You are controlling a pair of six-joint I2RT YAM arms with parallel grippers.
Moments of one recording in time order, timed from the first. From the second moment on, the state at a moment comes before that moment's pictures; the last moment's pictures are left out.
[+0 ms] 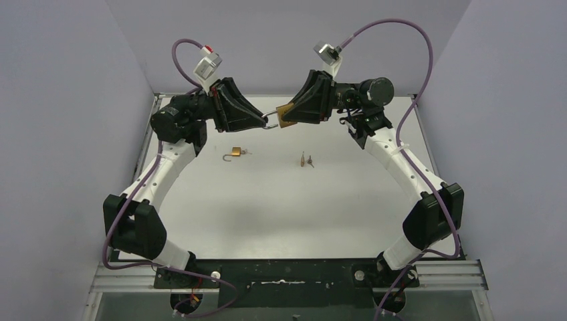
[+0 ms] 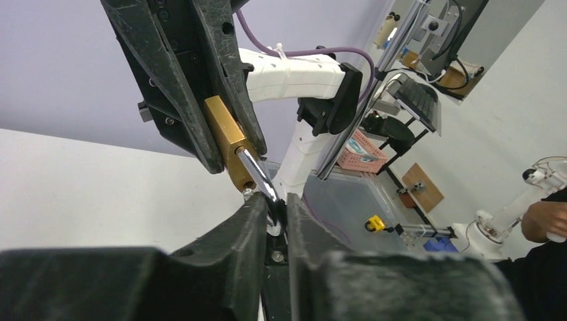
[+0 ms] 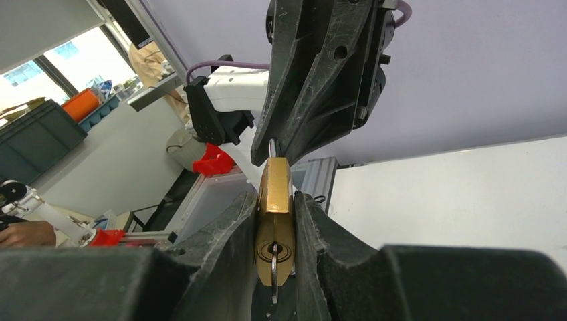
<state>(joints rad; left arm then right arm) -0.29 1.52 1.34 1.35 1.27 -1.57 0.43 1.60 1.52 0.80 -1.27 1.14</state>
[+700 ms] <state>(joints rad) -0.35 1.52 1.34 1.35 1.26 -1.62 0.43 1.56 1.52 0.73 -1.31 1.01</state>
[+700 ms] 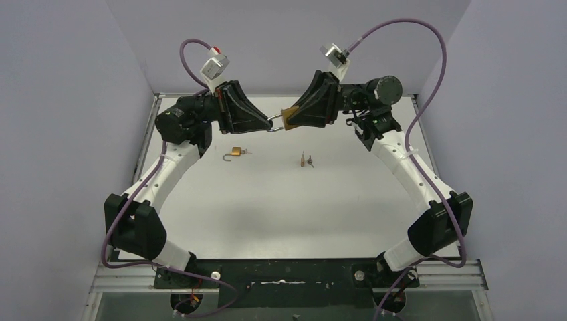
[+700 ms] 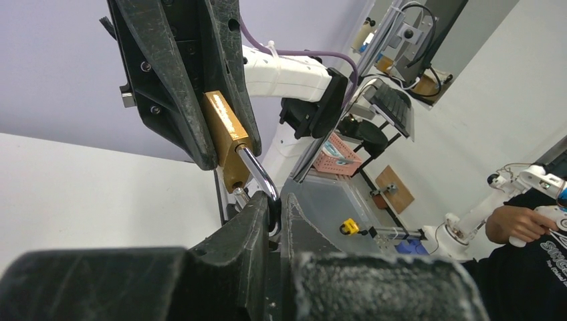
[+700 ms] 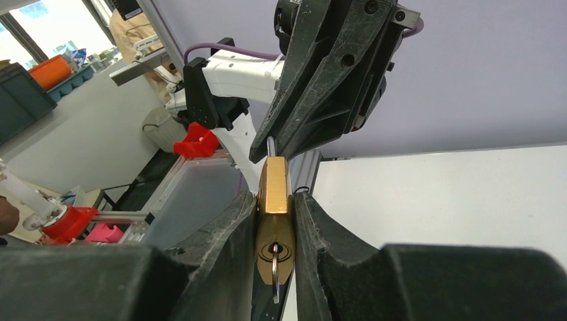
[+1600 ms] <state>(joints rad) -0.36 1.56 1.36 1.39 1.23 -1.65 0.45 1.50 1.54 0.48 -1.28 0.75</state>
